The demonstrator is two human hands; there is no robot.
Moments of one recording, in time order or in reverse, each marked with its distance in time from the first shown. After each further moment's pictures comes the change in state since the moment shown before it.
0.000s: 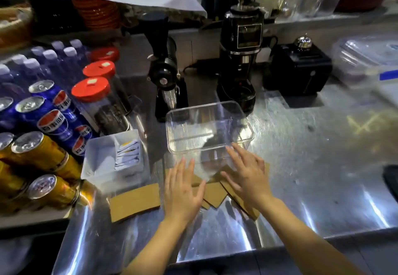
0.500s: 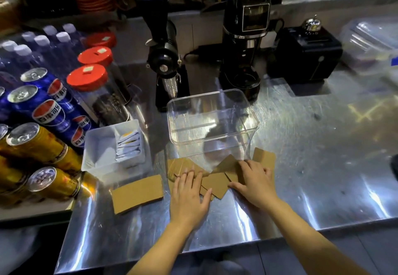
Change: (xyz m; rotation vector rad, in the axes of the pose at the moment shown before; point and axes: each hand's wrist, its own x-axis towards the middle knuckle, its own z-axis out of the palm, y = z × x) left_hand -0.023 -0.017 0.027 0.109 -0.177 0.039; right_hand -0.020 0.022 0.038 -0.045 -0.336 0.286
